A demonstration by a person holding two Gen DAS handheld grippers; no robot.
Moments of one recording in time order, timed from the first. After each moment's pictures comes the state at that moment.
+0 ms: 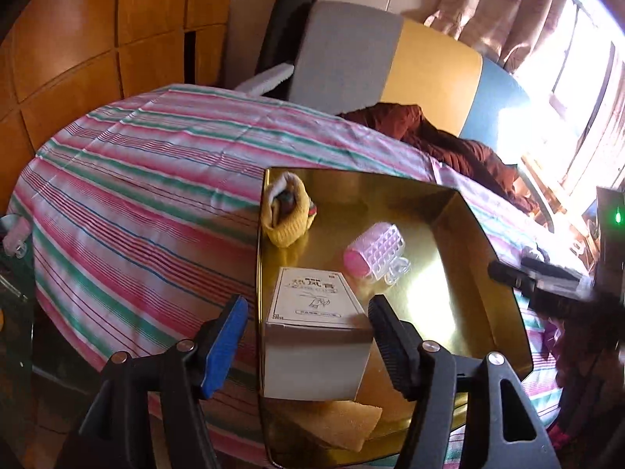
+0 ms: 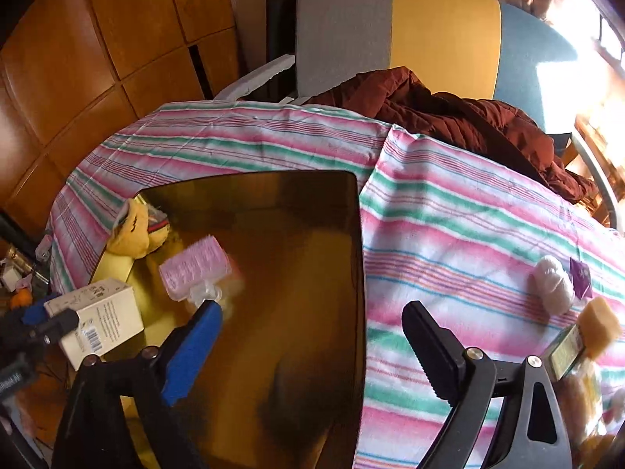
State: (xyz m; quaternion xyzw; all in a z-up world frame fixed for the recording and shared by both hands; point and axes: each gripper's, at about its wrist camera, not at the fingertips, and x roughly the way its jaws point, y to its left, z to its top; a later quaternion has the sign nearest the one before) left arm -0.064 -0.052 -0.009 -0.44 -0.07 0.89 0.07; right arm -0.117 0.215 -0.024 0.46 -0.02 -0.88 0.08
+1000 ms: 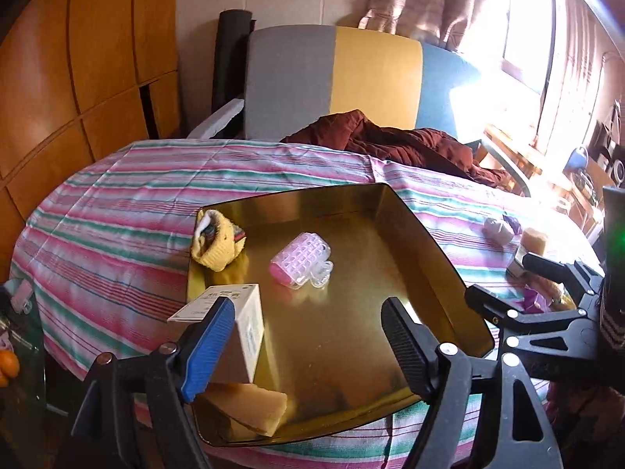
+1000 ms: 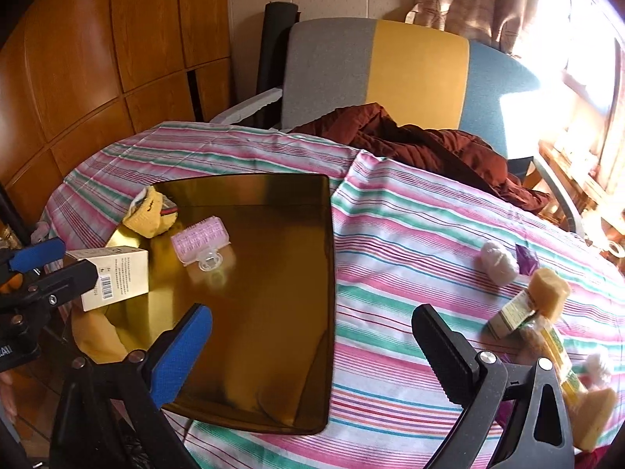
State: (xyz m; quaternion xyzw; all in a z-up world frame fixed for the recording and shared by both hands) left arm -0.025 0.028 0.026 -0.39 0.02 0.91 0.12; right arm -0.030 0.223 -0.003 0.39 0.02 -0.92 0.03
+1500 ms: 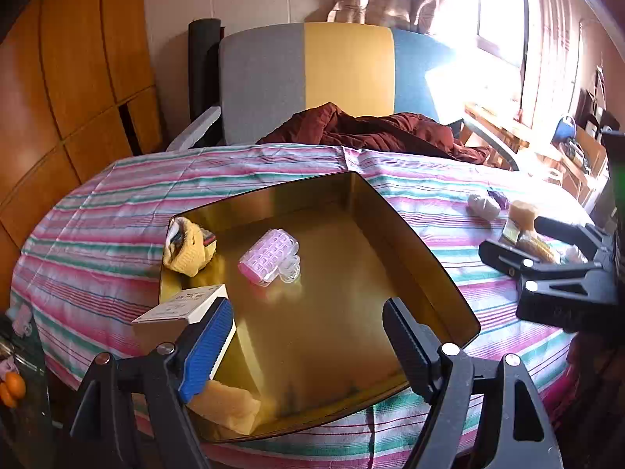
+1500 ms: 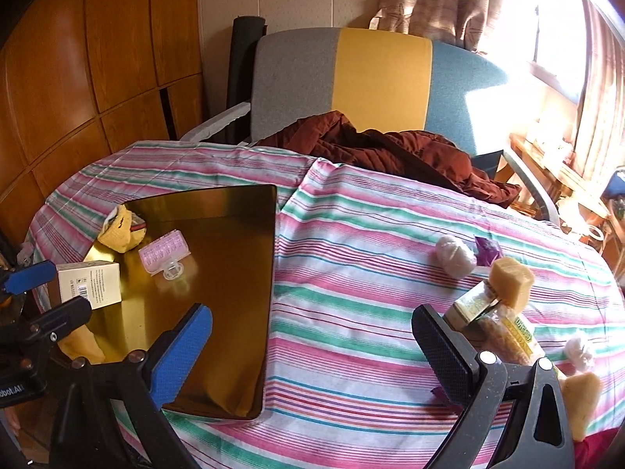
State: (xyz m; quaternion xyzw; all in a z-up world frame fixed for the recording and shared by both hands) left arm -0.011 0.065 0.022 -0.39 0.07 0.91 0.14; right arm -0.015 0.264 0.007 0.37 0.00 -0.93 -0.02
